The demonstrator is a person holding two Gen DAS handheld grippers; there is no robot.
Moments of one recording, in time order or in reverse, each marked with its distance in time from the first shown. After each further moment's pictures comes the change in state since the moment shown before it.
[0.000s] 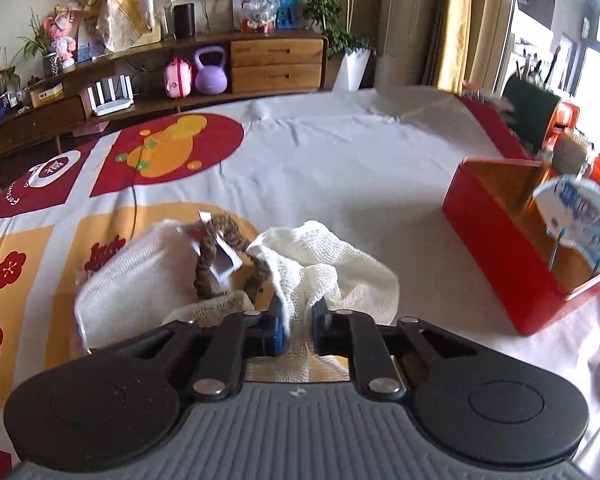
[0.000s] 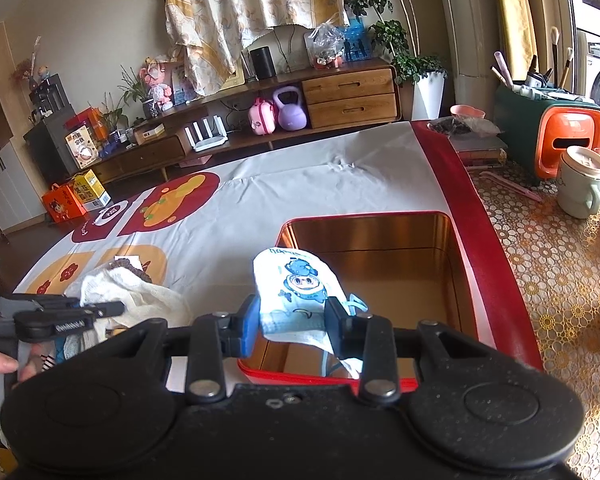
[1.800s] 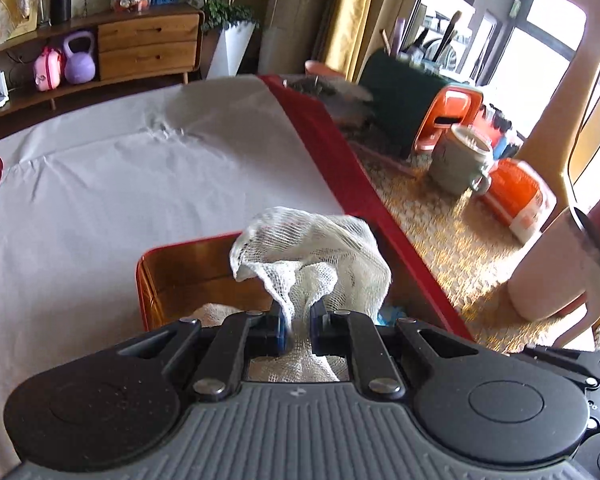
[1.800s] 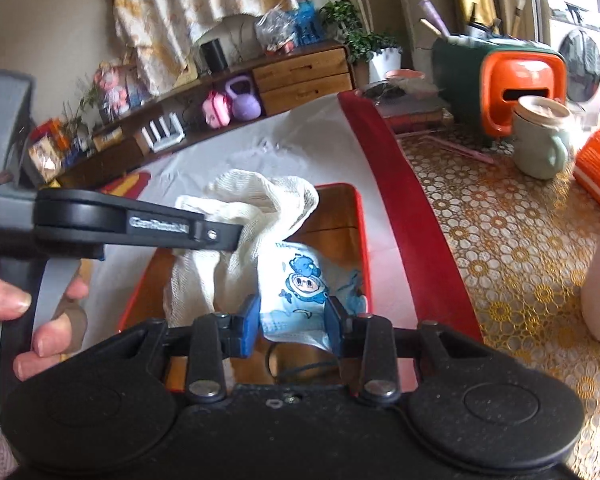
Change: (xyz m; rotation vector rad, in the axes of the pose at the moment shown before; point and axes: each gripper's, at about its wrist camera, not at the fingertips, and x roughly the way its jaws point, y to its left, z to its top) left arm 0.107 -0.217 0.093 0.066 0.123 -0.275; right arm 0.038 -0.080 -0.011 0.067 0.038 -0.074
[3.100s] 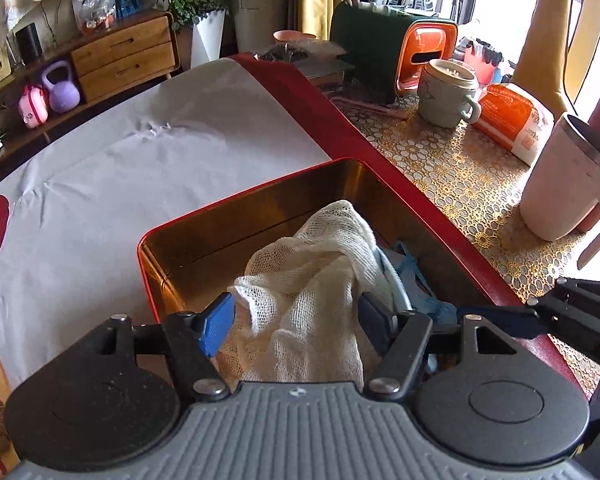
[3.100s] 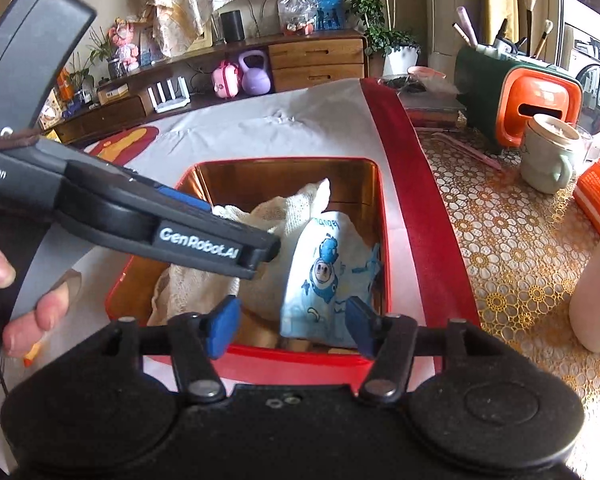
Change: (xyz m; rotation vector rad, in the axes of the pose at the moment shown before) left arm -0.010 -0.022 -0.019 0.207 0.071 0.073; right arm -0.014 0.026 -0.015 -0.115 0.047 -0.047
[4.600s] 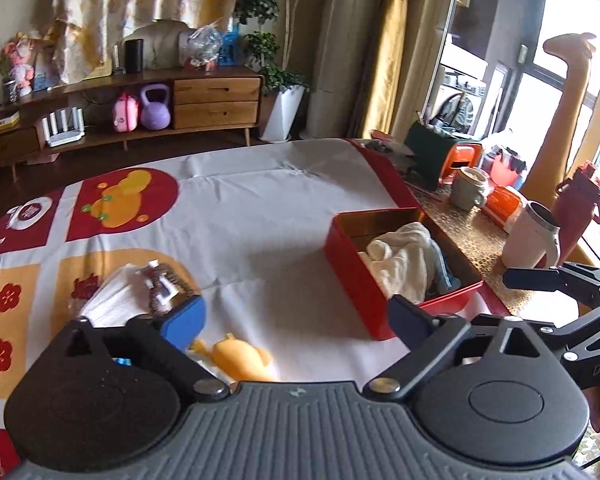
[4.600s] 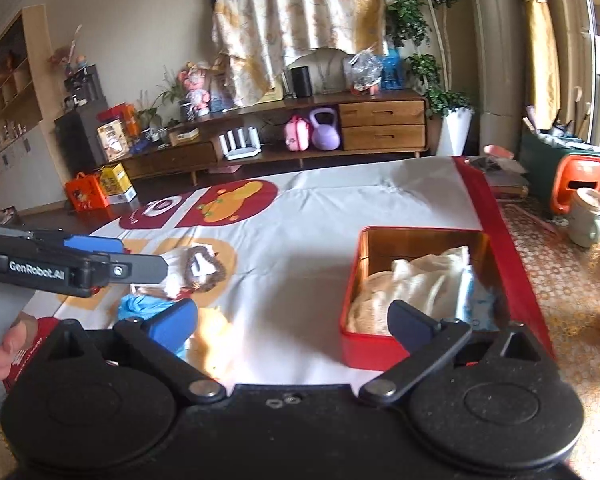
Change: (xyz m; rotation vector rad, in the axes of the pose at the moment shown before) left arm -0.228 0.125 -0.145 -0.233 -0.254 0.051; right arm -0.100 0.133 -0.001 -0.055 -0.152 0.144
